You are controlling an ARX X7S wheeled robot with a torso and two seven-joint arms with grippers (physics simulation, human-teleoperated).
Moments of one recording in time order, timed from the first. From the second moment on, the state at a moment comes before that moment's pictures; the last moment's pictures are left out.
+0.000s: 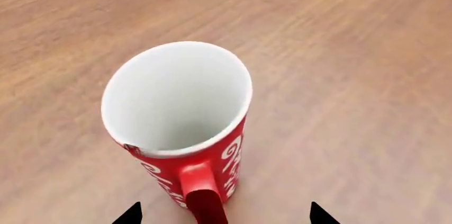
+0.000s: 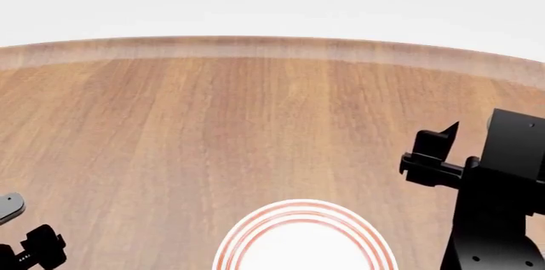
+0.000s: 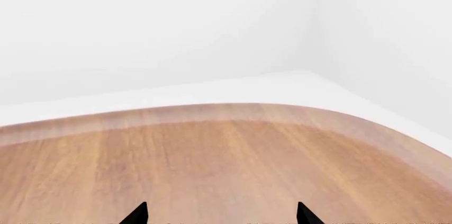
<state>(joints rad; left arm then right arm) -0.77 -0.15 -0.14 -1.12 -0.27 -0.12 -0.57 0.61 0.25 0.09 -0.09 0.21 0.81 0.30</state>
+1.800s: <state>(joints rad) -0.80 -0.12 0.32 -0.36 -0.13 -0.80 0.18 0.63 0.25 0.05 -0.04 0.24 0.80 0.32</state>
